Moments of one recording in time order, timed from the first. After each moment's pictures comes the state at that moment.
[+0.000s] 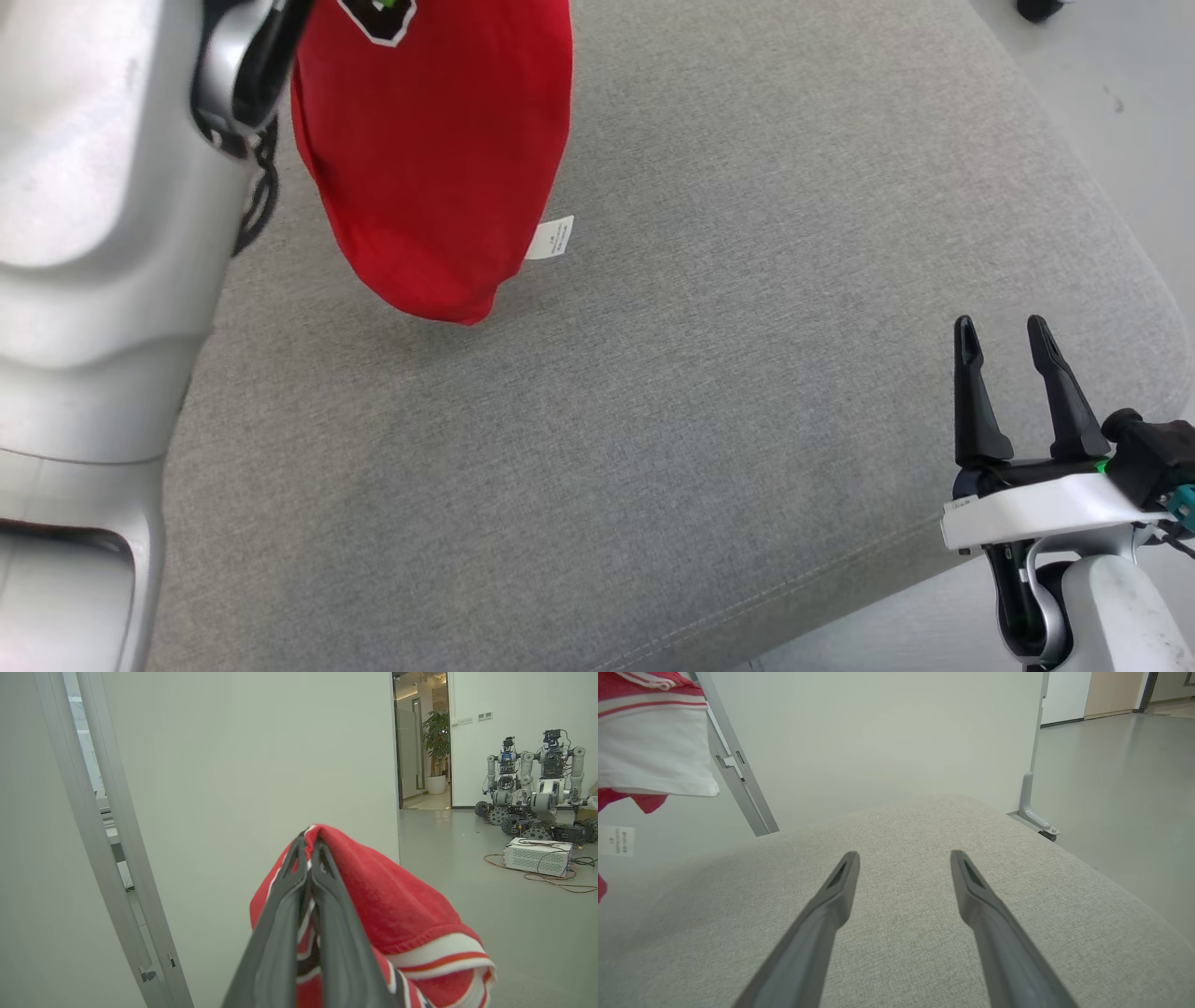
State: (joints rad) left arm -1.25 0.25 -0.51 0.40 -0.53 -0.09 0.05; right arm -0.11 -0.08 -0.05 0.10 0.26 0.13 -0.26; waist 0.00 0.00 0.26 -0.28
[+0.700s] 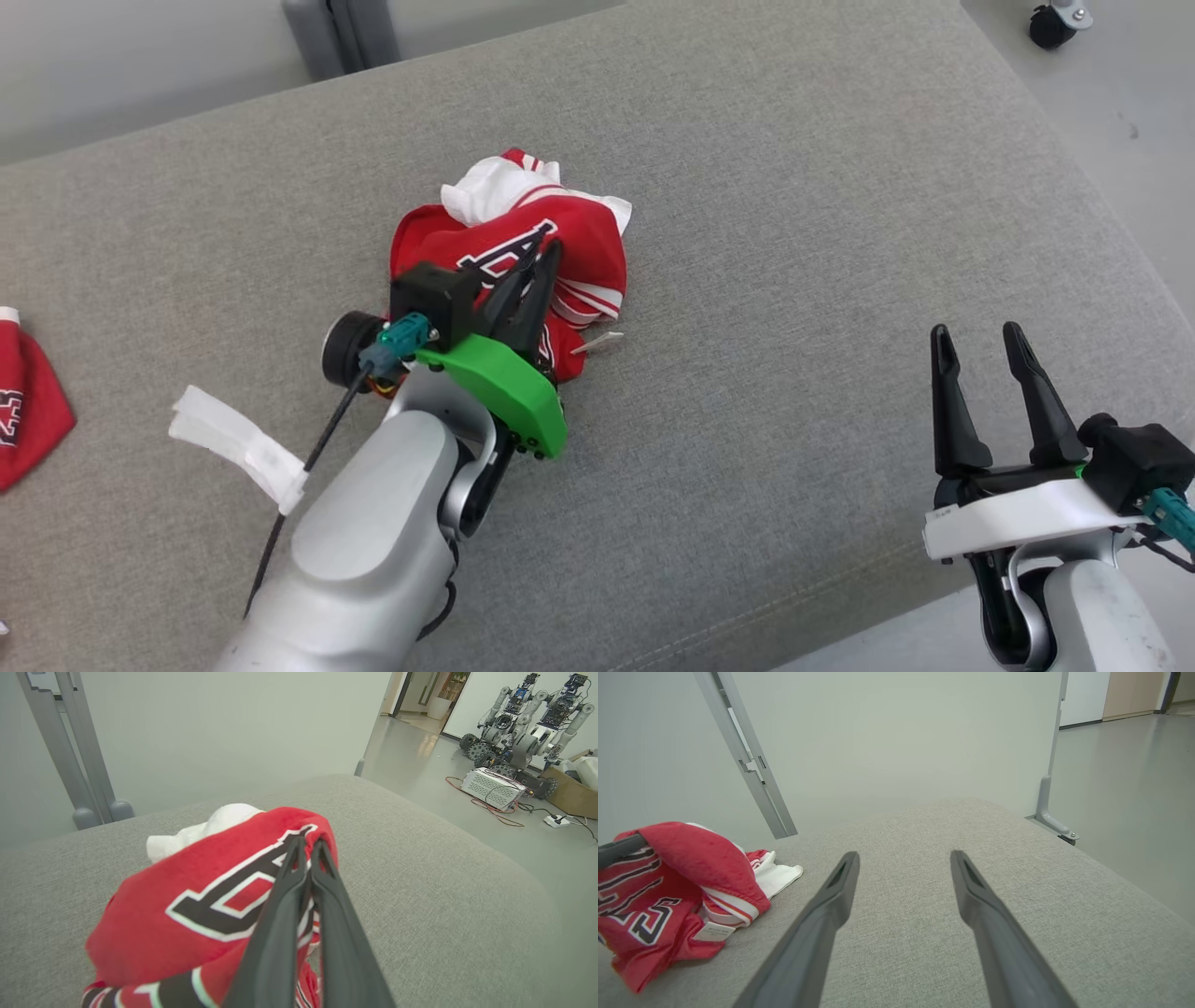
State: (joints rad) left arm -0.66 0.09 -0.65 0.56 -0.58 -0.02 -0.18; right arm -0.11 -0.08 -0.02 0.10 0.27 0.13 -0.26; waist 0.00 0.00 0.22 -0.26
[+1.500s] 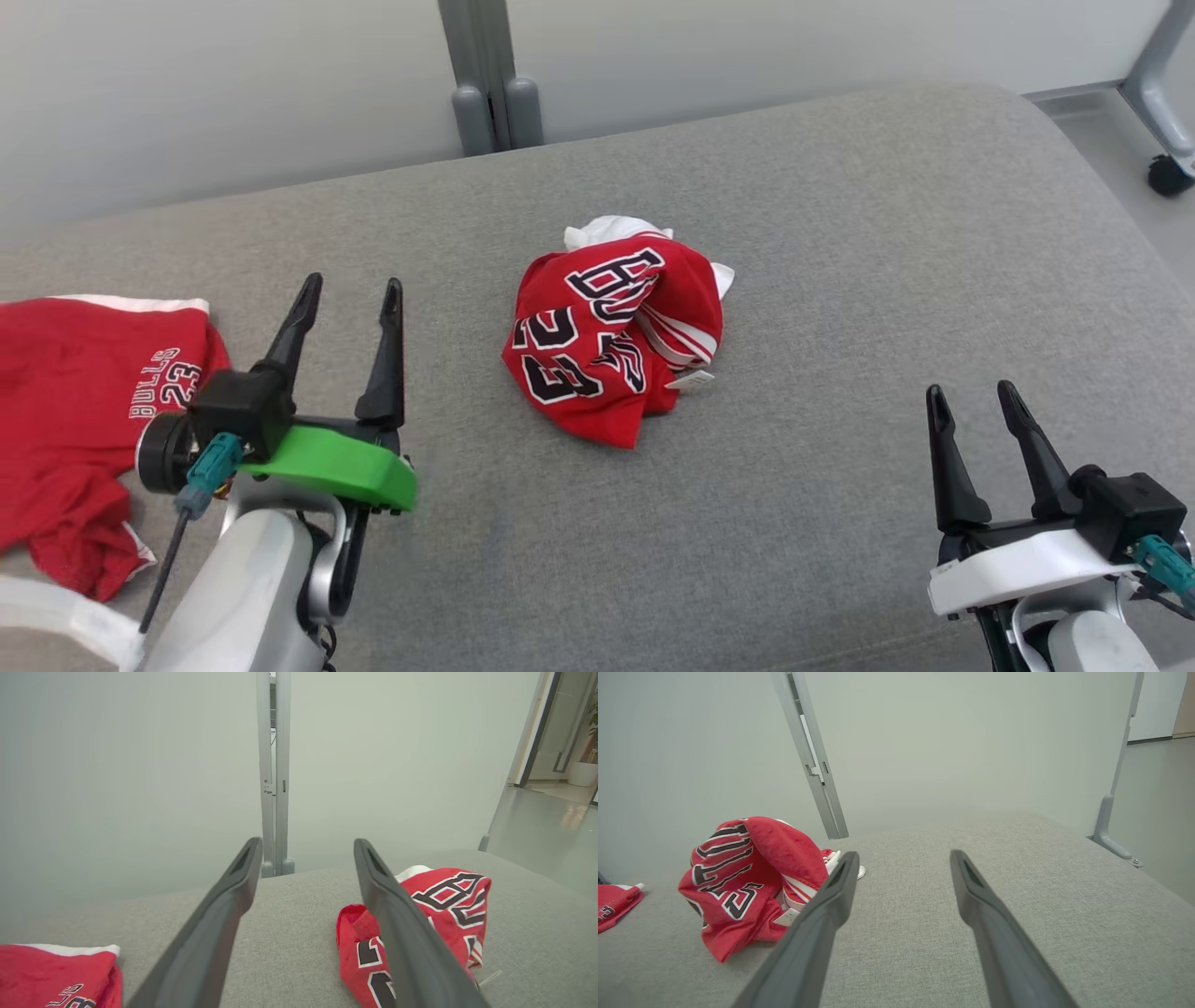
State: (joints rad) left arm -0.38 0.25 -0.40 0.29 -0.47 0.07 -0.26; right arm -0.02 -0.10 0.00 0.11 0.24 0.13 -0.26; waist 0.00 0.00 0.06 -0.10
